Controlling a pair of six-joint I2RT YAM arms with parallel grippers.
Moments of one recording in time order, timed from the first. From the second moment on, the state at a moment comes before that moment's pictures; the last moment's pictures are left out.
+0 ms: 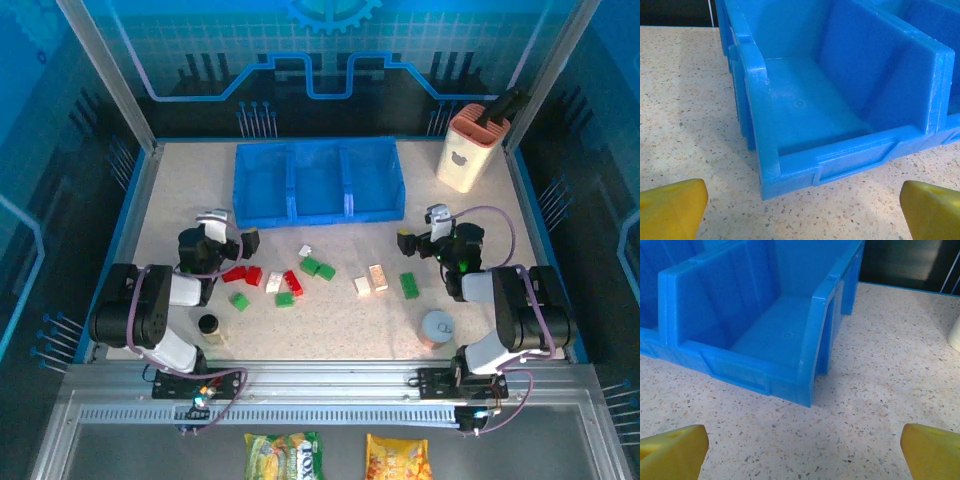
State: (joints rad) left arm 0.03 1.56 0.34 0.89 0.30 -0.05; right arm 0.00 1.53 0.39 0.80 -0.38 -0.11
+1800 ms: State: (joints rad) left arm -0.07 1.30 0.49 0.45 0.01 -0.05; right arm 0.07 1.31 0.42 0.54 -0.16 -0.12
